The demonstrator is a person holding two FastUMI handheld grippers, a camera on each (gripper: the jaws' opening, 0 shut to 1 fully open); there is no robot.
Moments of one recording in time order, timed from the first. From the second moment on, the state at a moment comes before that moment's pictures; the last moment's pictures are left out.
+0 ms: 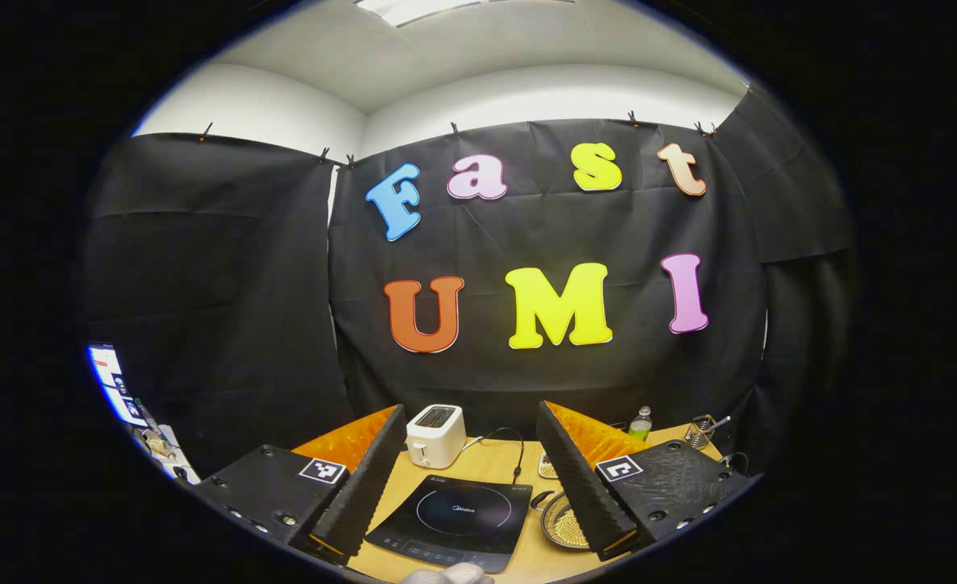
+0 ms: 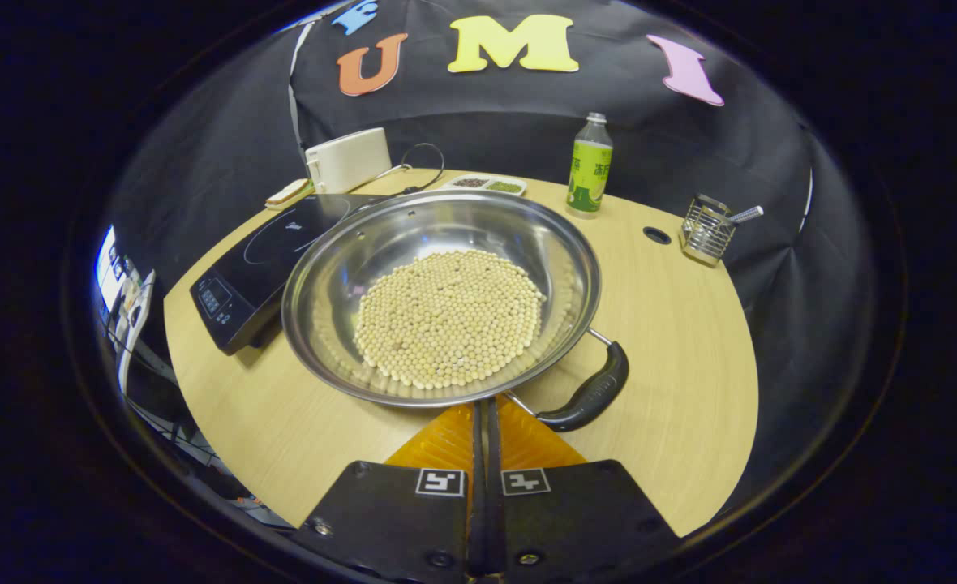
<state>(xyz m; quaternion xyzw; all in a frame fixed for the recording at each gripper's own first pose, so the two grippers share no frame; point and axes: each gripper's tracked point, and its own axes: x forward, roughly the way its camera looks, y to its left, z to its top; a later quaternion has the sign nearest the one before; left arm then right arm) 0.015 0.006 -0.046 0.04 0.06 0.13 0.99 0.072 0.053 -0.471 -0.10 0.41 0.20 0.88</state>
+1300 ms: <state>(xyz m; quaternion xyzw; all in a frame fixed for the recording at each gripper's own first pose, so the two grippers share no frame) -0.003 -0.020 -0.049 0.04 0.07 0.21 0.97 0.138 -0.011 -0.461 -0.12 0.41 0.21 0.88</state>
